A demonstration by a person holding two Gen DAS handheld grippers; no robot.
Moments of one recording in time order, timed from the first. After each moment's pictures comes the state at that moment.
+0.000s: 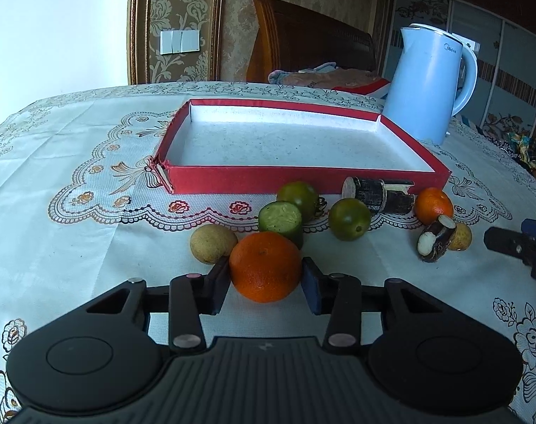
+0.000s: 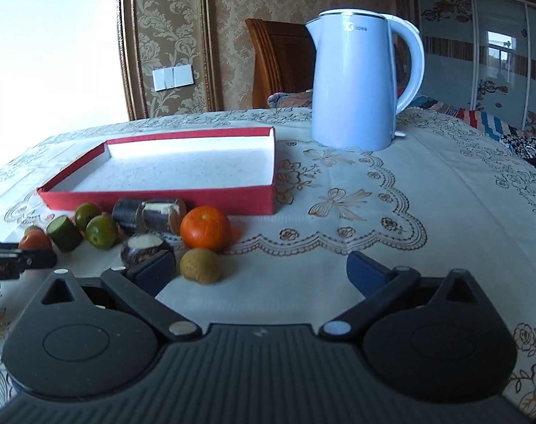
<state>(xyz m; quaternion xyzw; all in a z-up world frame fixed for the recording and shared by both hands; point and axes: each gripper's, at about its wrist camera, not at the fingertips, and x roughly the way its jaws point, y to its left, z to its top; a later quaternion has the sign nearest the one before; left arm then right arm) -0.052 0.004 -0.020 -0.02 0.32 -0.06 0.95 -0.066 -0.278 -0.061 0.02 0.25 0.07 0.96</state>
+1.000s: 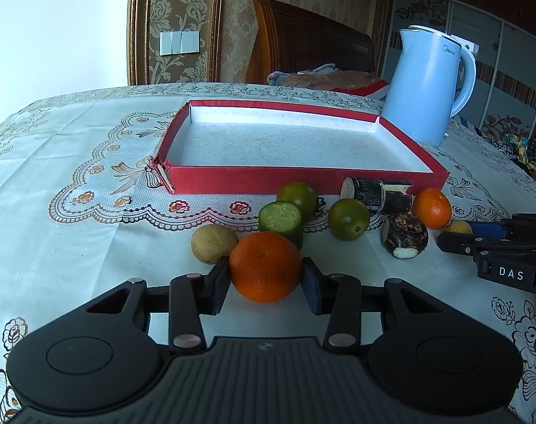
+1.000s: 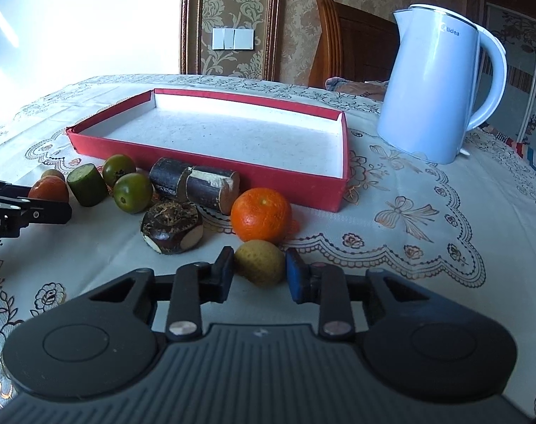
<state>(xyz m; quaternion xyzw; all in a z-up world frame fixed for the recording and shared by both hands) -0.054 0.004 -0.020 -0.02 0.31 -0.06 0.95 -0.033 -0.241 -0.071 -0.07 0.29 0.14 0.95</state>
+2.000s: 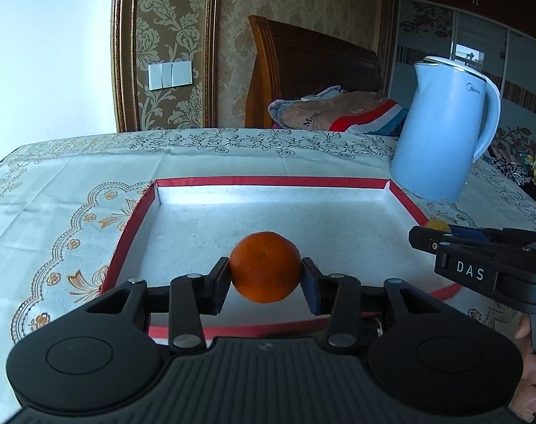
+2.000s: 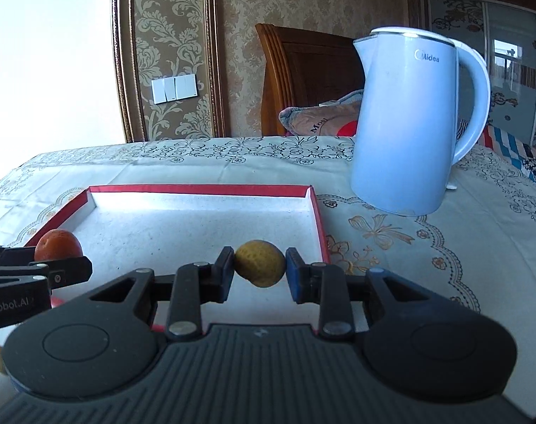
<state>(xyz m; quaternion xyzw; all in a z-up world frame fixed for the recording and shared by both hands) 0.055 -0.038 0.024 -0.01 0.29 -0.04 0.96 0.071 -0.225 -0.027 0.02 0.25 0.06 0.97</state>
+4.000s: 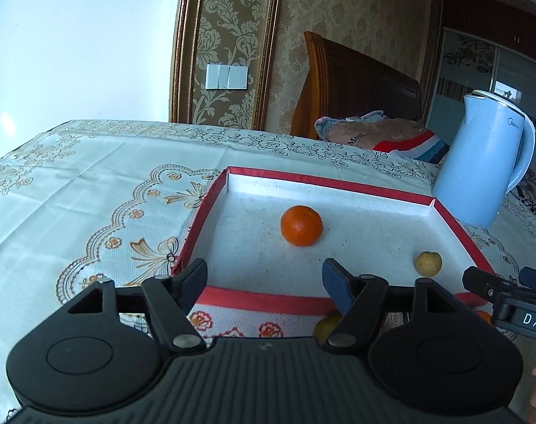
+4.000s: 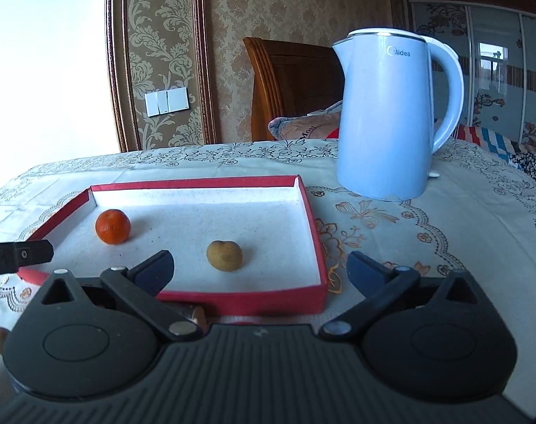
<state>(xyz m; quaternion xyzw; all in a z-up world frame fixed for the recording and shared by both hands) 0.009 0.010 0.015 -0.07 0.26 0.02 0.96 0.019 -0.230 -0.047 0.03 0.21 0.04 0.98</state>
